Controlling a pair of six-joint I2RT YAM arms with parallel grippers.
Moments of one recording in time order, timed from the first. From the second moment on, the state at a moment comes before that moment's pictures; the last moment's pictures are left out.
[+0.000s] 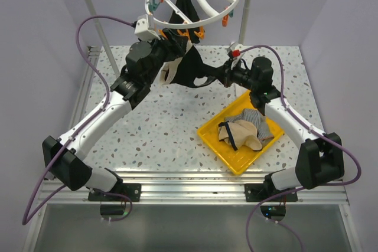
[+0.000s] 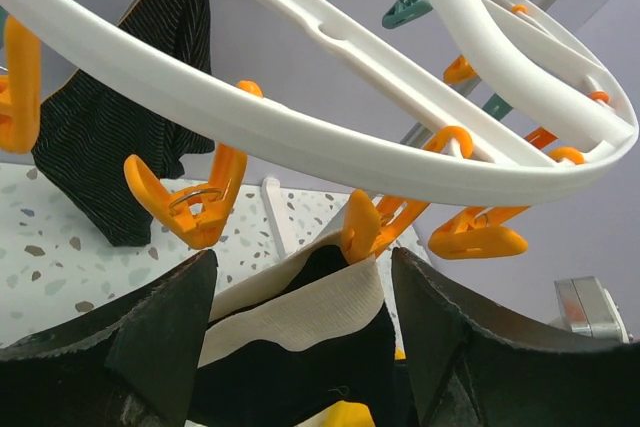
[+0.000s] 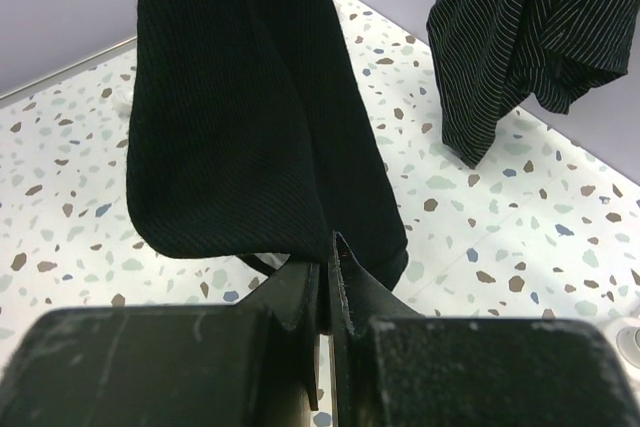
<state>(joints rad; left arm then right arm) -0.58 1.42 1.40 0.08 -0.25 -0.54 0.32 1.42 1.04 0.26 -0.58 -0.03</state>
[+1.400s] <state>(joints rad) -0.58 1.52 1.53 0.12 -0.29 -0.54 0.34 1.44 1.04 0.29 -0.58 -0.03</state>
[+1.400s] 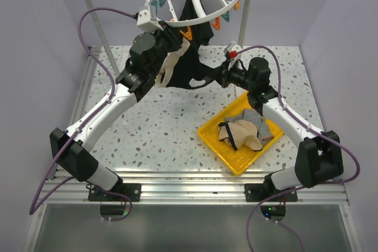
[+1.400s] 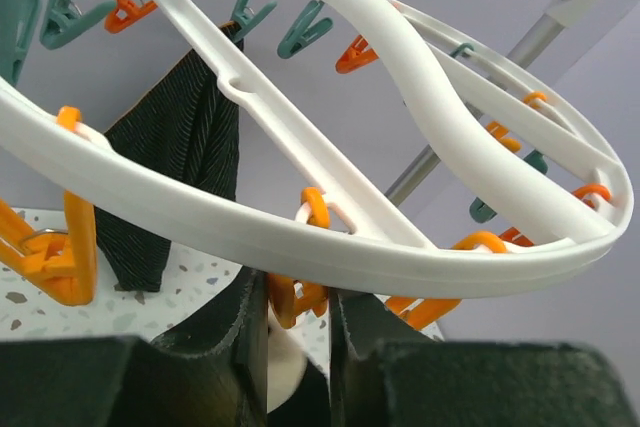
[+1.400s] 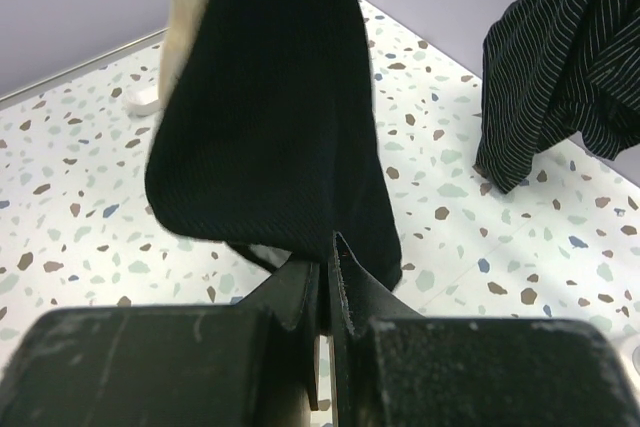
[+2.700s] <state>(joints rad) -0.58 1.26 1.26 0.13 -0.14 -0.38 0.34 1.47 1.02 0.20 -0.58 -0.19</state>
